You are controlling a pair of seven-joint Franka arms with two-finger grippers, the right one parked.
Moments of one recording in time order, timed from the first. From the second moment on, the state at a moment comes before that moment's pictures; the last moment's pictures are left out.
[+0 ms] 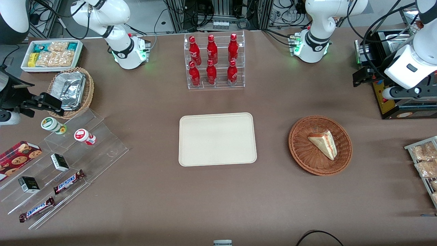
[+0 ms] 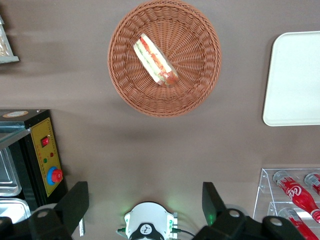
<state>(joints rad) -0.08 -0.03 -0.03 -1.58 0.01 1.37 -0.10</state>
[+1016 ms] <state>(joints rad) -0.08 -0.01 -0.03 -1.90 0.02 1.76 -0.10</state>
